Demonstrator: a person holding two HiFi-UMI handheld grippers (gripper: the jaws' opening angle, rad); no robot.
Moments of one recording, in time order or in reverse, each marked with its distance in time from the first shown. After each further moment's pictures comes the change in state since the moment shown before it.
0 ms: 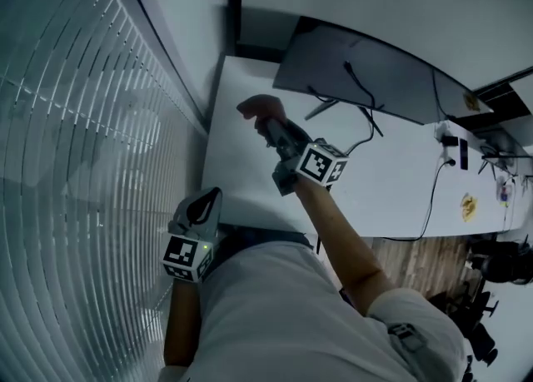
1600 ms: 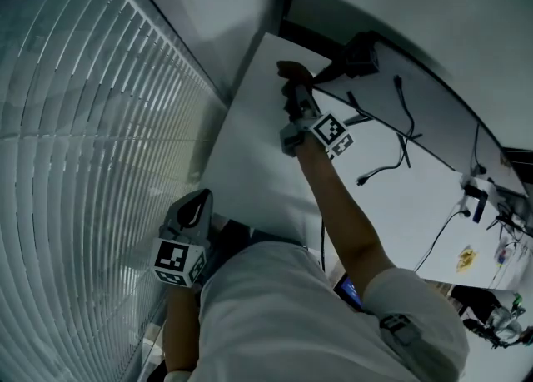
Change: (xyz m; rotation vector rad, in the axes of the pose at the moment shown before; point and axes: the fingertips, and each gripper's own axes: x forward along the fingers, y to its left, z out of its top) left arm -0.022 0.033 0.001 -0.151 0.135 0.294; right arm 0.116 -0.114 0.001 0.354 -0.061 -0.106
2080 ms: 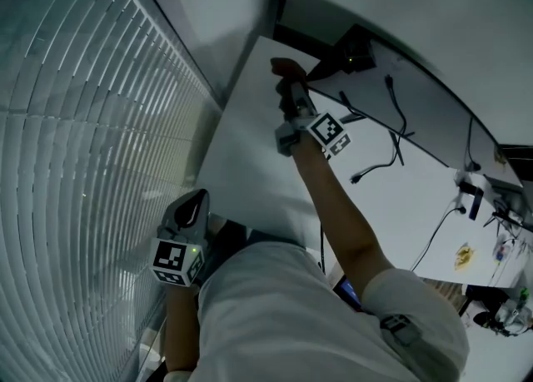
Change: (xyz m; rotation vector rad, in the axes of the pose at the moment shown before) left arm -0.009 -0.008 0.000 0.003 -0.023 0.014; right arm -0.013 0.032 0.014 0.016 -0.027 0.050
